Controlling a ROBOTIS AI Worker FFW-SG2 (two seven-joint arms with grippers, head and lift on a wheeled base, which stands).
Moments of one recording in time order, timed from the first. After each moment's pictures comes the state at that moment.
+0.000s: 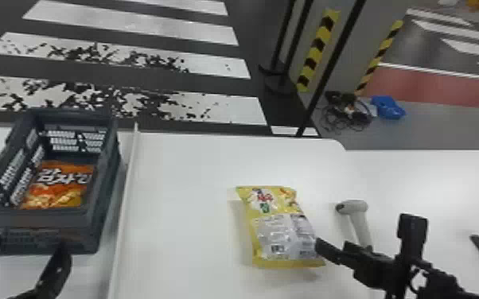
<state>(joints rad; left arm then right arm) 0.61 0.38 -0.12 -1.87 0.32 -0.32 -0.04 0.37 -0.23 -0.46 -1.90 -0.39 0.85 0.44</state>
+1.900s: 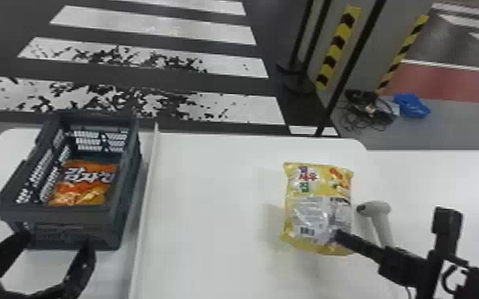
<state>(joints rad) 0.61 0.37 -0.13 -1.86 0.32 -0.32 -0.04 0.35 -0.23 -0.53 -1.97 -0.48 0.97 0.56</state>
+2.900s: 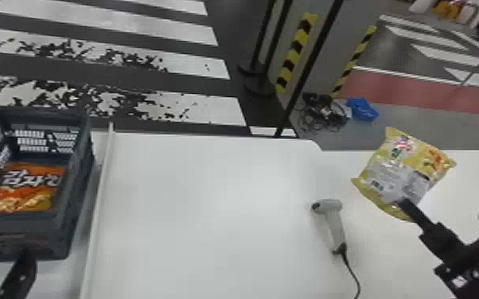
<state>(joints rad) 0.62 0.38 -0.12 -1.88 0.32 -0.33 -0.04 0.22 -0.27 -0.86 -1.63 -0.64 0.55 0.34</state>
